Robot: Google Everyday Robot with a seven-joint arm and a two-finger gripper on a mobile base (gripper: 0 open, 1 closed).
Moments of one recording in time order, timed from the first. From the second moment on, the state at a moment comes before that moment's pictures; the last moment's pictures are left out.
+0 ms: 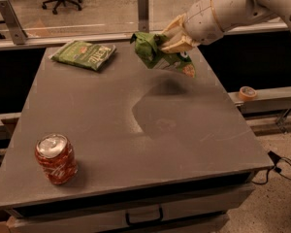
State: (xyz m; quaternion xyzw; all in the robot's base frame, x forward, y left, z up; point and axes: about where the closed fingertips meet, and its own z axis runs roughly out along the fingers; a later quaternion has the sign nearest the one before) arm 0.655 -0.067 0.965 -0.72 0.52 0.10 0.44
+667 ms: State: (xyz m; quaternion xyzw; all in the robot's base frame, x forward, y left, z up) arm 0.667 -0.060 0.954 -0.73 0.51 0.09 0.45
